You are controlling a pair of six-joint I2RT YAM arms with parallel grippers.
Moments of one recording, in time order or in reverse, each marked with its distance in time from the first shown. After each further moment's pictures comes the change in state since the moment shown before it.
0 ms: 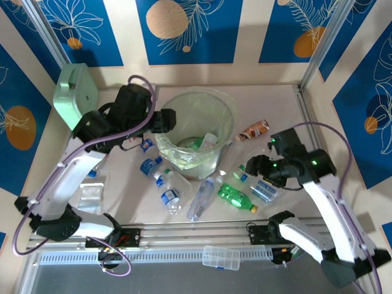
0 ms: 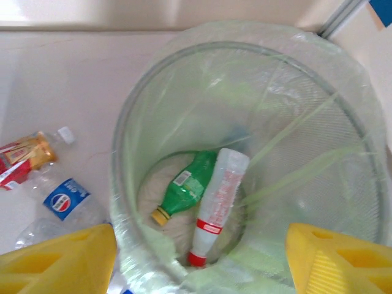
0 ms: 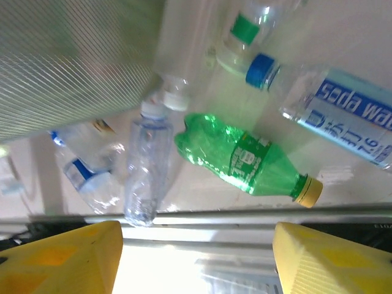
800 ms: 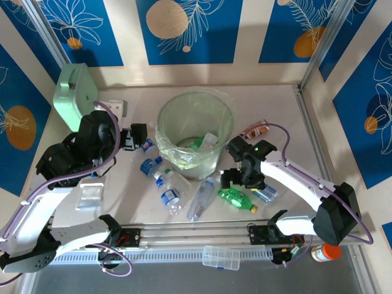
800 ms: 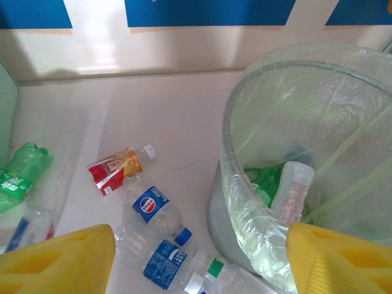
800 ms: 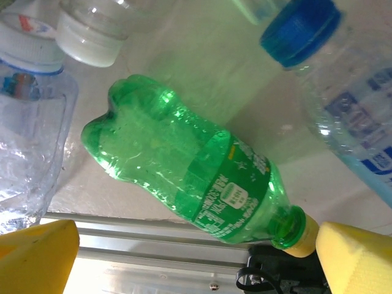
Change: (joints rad) left arm 0.003 -0.296 -0.217 0.030 -0.199 0.114; right arm 0.266 0.337 -0.190 0.187 0.123 -0.065
